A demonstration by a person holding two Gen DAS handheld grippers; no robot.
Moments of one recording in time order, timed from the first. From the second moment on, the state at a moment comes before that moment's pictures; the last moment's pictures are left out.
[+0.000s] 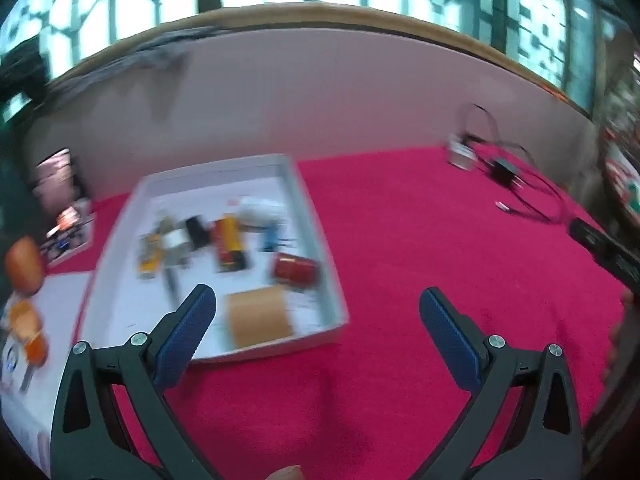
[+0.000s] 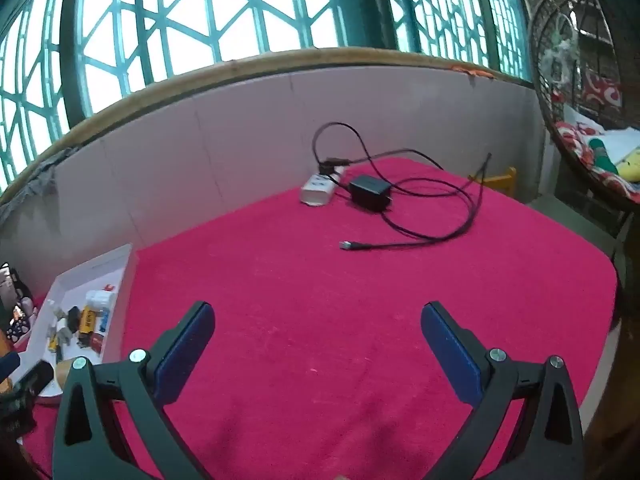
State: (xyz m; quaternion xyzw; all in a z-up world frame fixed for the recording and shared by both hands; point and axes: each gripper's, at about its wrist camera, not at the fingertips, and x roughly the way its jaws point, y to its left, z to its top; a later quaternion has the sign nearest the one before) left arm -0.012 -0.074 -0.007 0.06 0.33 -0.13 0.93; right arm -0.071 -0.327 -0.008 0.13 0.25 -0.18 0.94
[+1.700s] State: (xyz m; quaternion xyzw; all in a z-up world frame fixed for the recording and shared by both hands) left arm -0.050 -0.208 -0.093 0.24 0.38 -0.47 0.76; right arm -0.053 -0.378 -0.086 0.13 0.41 -0.29 0.86
